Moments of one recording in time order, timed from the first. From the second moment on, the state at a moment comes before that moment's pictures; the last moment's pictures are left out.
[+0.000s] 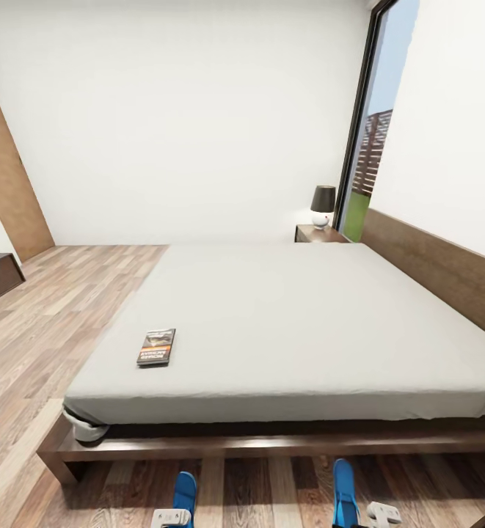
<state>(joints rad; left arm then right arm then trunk) -0.35 -0.05 0.17 -0.18 -0.05 -0.18 -0.35 -0.47 -0.19 -0.15 -0.01 -0.08 -0.02 0.55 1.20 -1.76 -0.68</state>
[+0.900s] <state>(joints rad) -0.35 -0.04 0.18 -0.19 -0.05 -0.17 0.06 -0.47 -0.24 -0.15 -0.01 -0.09 -0.01 0.55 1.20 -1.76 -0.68</state>
